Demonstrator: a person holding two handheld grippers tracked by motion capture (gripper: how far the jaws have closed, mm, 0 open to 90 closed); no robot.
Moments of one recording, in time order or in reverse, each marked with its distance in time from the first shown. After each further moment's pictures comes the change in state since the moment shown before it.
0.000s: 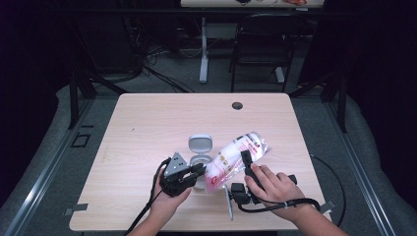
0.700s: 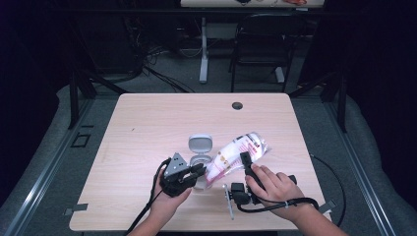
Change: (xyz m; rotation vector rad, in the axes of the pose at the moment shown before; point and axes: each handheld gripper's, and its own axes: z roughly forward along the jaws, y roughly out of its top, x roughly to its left) left arm 0.000 -0.001 0.001 -0.001 -0.003 -0.003; right arm -0.004 0.000 -0.002 -0.021 0.029 0.052
